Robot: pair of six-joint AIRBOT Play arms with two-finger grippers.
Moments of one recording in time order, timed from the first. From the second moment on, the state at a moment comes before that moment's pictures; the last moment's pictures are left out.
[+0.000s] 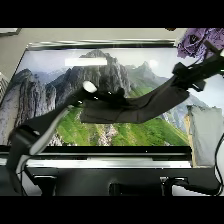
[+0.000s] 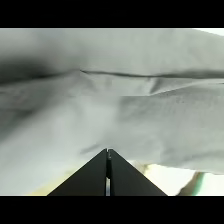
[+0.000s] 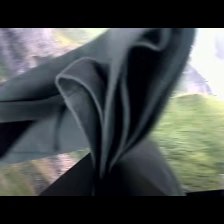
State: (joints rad) left arm -0.47 -1.94 1.75 0.67 -0.96 -1.80; right arm -0.04 -1.46 1.82 -1.28 1.58 1.98
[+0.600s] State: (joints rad) left arm 0.09 -1.58 1.75 1.04 -1.49 -1.71; right arm 0.51 -1.61 1.82 -1.36 1.15 2.50
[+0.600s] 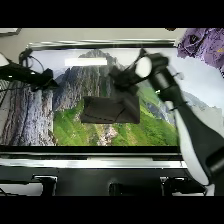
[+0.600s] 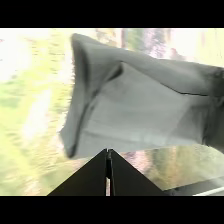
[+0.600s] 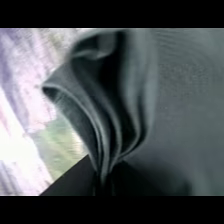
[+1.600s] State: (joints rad) left arm 0.19 -1.55 1.75 1.06 -1.54 -1.66; right arm 0.63 -1.81 1.82 -1.24 0.95 2.46
